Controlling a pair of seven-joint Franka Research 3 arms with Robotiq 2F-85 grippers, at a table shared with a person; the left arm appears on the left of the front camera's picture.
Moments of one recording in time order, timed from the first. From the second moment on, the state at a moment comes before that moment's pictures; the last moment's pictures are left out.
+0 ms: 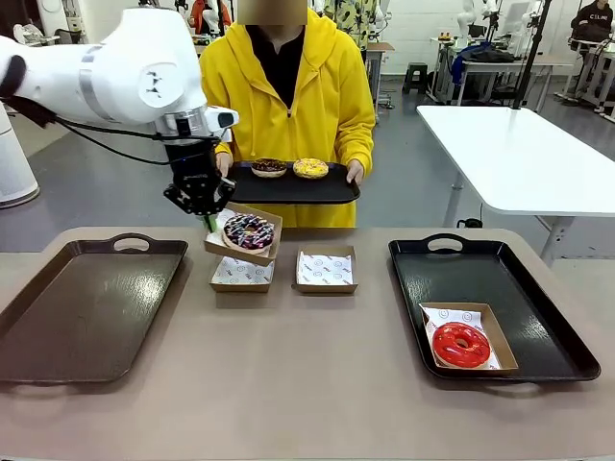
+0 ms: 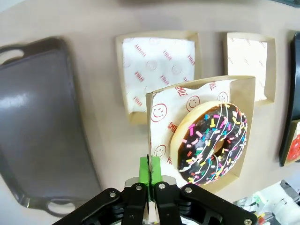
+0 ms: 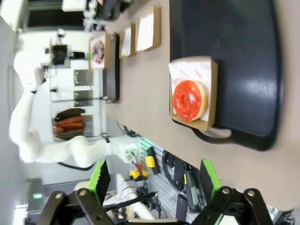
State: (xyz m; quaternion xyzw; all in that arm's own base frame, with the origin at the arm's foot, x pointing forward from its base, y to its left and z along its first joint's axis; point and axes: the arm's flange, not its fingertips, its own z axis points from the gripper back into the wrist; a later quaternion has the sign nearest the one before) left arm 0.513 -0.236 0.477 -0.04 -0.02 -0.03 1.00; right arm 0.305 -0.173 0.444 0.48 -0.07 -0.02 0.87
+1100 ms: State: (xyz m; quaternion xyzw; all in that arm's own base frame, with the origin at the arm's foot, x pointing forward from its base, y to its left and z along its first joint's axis) left arm 0.385 -0.087 0.465 0.00 0.03 0.04 1.00; right arm 0.436 0.088 0.486 0.28 -0.16 0.02 0.95
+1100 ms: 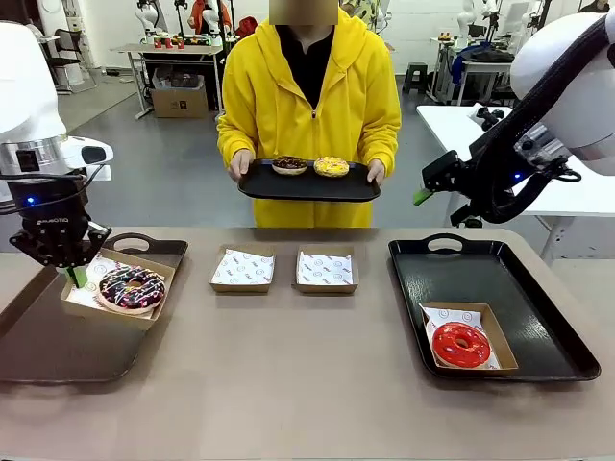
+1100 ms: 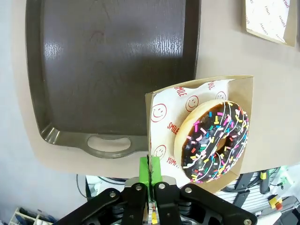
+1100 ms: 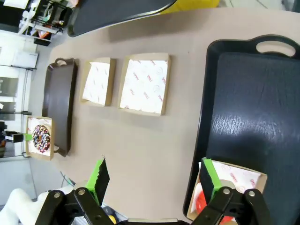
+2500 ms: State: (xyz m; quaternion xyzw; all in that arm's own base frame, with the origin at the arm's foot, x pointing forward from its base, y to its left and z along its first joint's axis) left arm 0.386 -0.043 0.451 0.04 -0.01 -0.03 1.00; right arm 0.458 0.203 0.464 0.11 -0.09 0.09 0.99
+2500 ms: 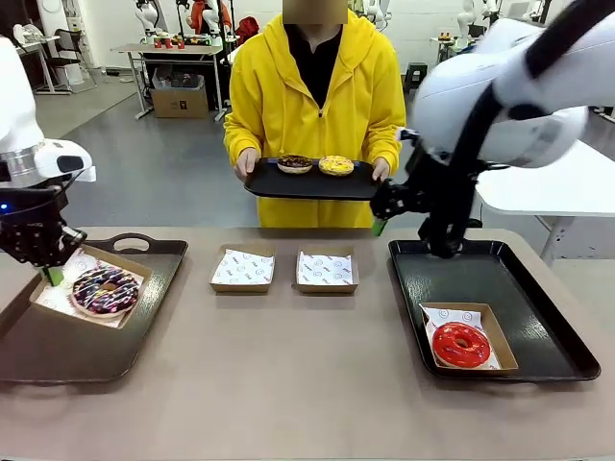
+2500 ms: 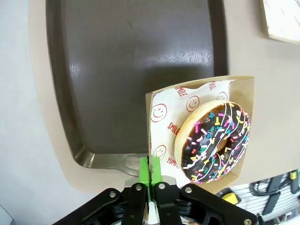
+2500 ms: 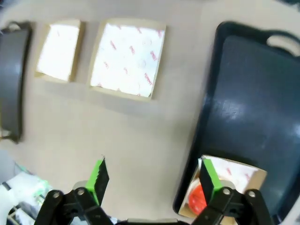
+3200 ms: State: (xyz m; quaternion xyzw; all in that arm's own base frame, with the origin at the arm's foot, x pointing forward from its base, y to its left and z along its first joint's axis) left arm 0.362 -0.024 0.416 0.03 0.00 -0.03 1.00; right arm 0.521 0.274 0.408 0.07 -0.06 0.10 0.99
